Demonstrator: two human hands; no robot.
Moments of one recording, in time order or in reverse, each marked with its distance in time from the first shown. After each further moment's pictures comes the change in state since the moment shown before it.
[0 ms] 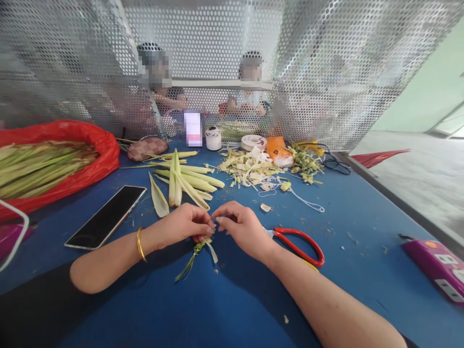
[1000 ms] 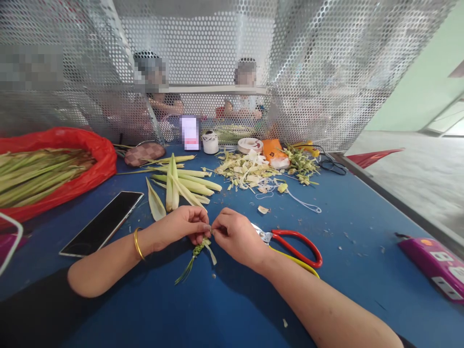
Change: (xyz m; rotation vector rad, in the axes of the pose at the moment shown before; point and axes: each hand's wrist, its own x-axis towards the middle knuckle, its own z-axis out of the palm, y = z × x) left_hand 0.004 -0.003 -0.006 -0.070 -0.046 0.026; right_hand -0.002 -0.003 0.004 -0.397 0.006 -0.255
